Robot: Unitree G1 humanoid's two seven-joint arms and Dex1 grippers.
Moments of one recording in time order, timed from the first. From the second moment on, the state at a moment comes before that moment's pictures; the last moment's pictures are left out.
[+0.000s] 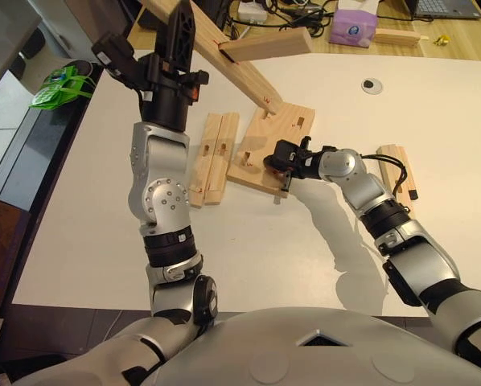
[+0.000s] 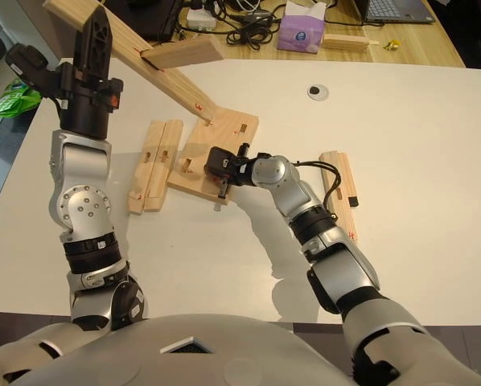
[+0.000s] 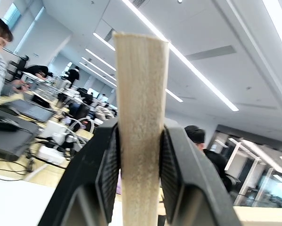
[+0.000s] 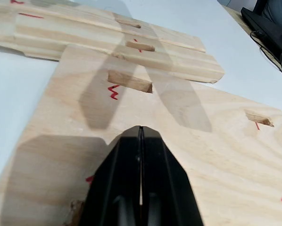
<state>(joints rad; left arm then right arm) -0.32 0.01 0.22 -0.20 -0.64 0.21 -0.24 -0.55 -0.16 0.48 0.62 -0.12 -0.01 0.72</state>
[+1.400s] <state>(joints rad) -0.03 0.09 0.03 -0.40 -0.33 0.17 -0.20 -0.21 -0.40 -0.11 0.27 0.13 0.25 0.45</state>
